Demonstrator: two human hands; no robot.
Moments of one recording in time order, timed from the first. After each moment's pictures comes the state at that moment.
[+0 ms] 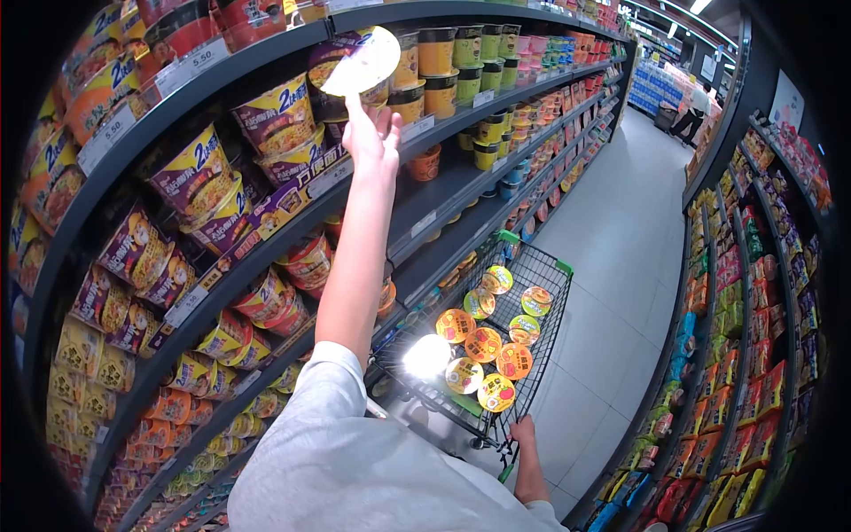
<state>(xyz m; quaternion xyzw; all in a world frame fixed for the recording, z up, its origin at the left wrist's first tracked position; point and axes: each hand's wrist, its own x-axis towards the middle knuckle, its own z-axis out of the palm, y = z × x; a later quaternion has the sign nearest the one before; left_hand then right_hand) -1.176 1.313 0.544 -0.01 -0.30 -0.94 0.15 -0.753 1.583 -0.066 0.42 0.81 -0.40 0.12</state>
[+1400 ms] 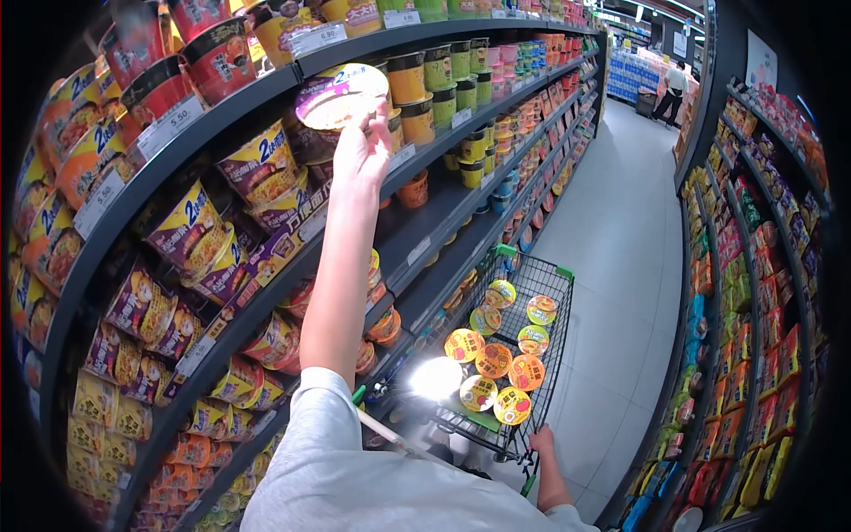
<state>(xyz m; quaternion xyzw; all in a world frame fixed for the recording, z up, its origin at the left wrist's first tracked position) -1.180 1.316 0.590 -0.09 -0.15 -0.98 -0.10 -0.750 1.585 -0.077 0.40 0.82 -0.40 0.11</state>
